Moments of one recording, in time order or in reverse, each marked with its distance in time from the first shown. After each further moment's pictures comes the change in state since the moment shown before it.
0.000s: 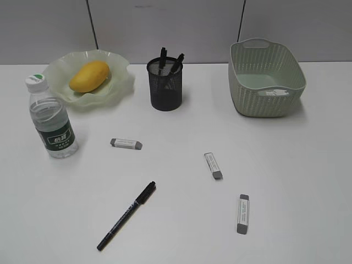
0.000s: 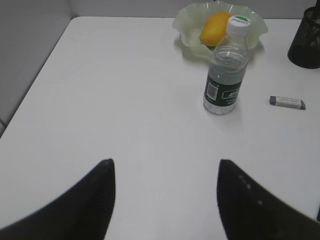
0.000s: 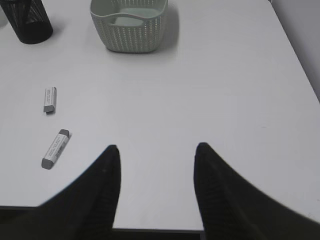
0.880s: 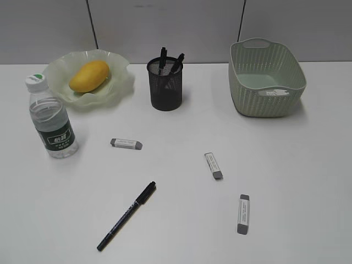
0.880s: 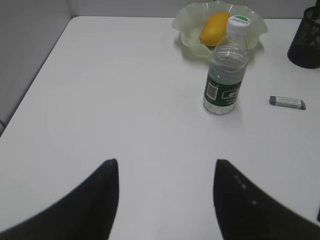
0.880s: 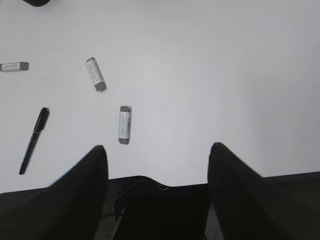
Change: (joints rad) left arm 0.000 0.000 0.000 -0.001 0.000 0.000; right arm 0.007 0.911 -0.513 0.131 0.168 0.263
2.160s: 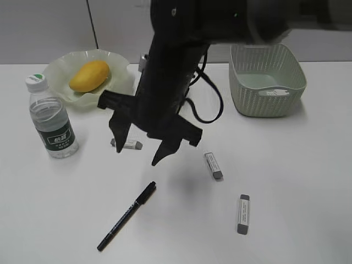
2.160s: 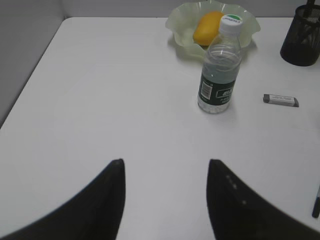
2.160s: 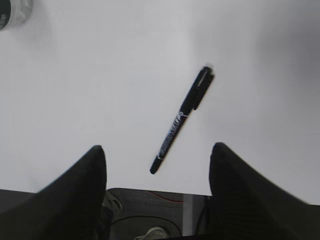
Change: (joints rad) left arm -0.026 0.000 0.000 0.000 0.000 0.000; right arm 0.766 1.136 -0.578 0.083 -0.252 0.631
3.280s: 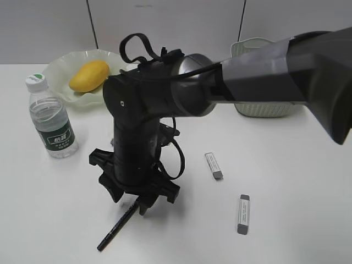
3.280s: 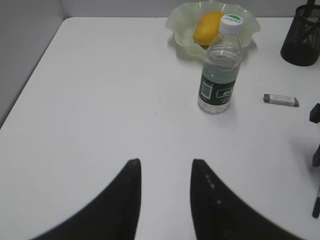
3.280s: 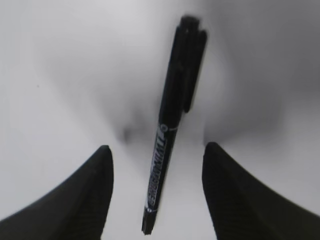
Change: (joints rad) left arm 0.000 0.000 0.000 -0.012 0.000 0.000; right arm 0.145 0.219 -0.002 -0.098 -0.076 0.405
